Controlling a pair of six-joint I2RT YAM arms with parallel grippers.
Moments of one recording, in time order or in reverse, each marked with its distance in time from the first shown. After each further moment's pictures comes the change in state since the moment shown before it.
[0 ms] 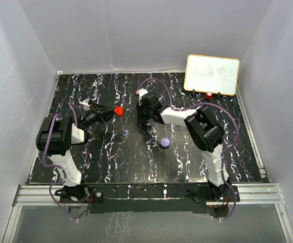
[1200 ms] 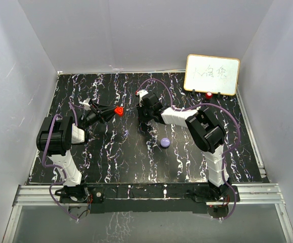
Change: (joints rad) left arm -0.006 0.000 0.002 0.000 0.000 0.000; right arm 0.001 -0.025 -0.028 -0.015 -0.011 0.000
